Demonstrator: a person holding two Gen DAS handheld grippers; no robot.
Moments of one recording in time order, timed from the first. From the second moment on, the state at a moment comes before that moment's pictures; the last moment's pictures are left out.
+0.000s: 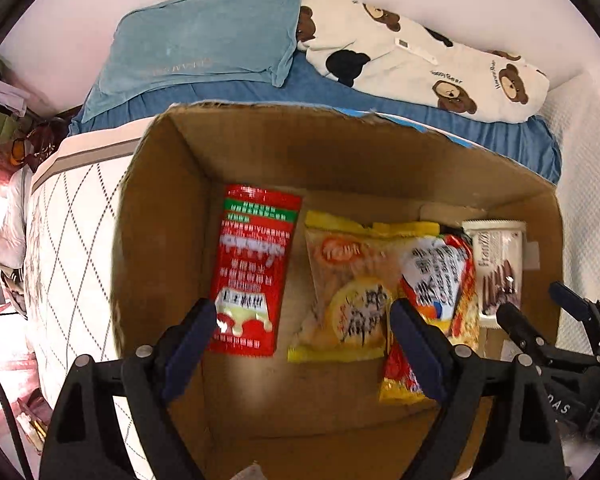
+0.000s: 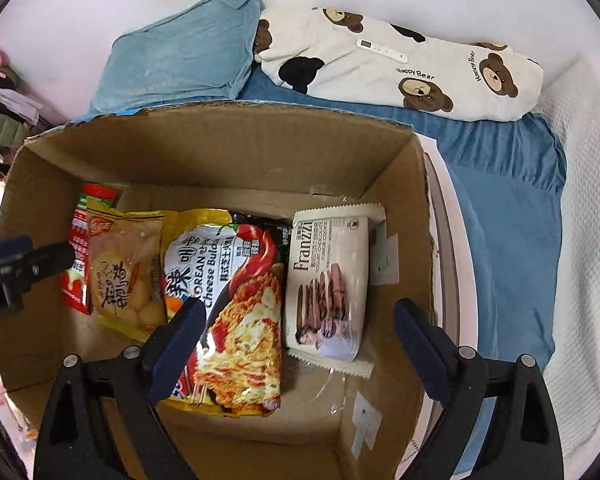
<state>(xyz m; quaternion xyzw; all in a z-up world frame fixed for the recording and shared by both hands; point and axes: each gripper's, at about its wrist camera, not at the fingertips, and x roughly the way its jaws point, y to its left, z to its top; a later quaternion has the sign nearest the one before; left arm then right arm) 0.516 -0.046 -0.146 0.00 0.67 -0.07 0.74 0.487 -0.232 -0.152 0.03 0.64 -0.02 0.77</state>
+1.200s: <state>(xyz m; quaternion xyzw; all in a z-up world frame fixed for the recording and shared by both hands) 0.271 -0.029 -0.139 -0.05 0.63 -0.12 0.76 0.219 -0.221 -0.121 0.22 0.54 0.00 0.81</state>
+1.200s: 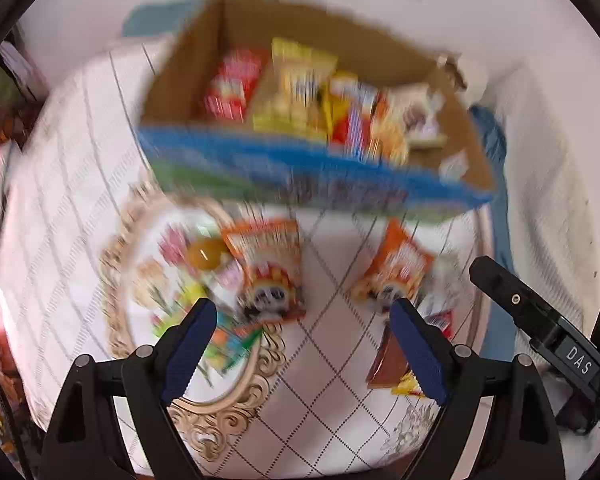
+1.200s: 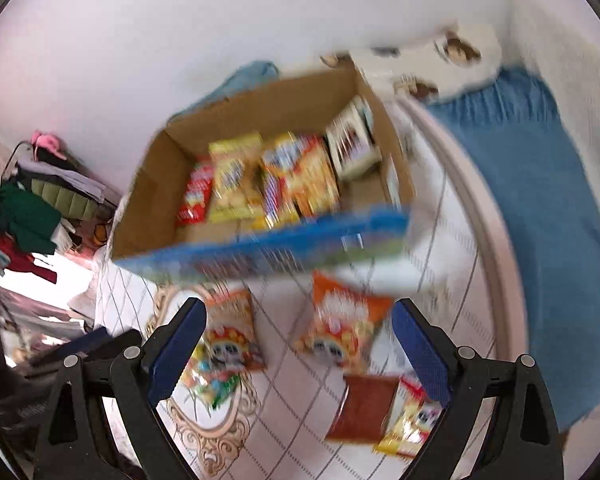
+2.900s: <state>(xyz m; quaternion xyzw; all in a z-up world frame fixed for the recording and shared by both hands) 0.266 -0.031 -0.110 -0.06 0.62 -0.18 0.76 0.199 -0.155 -0.153 0.17 0.58 0.09 0.79</state>
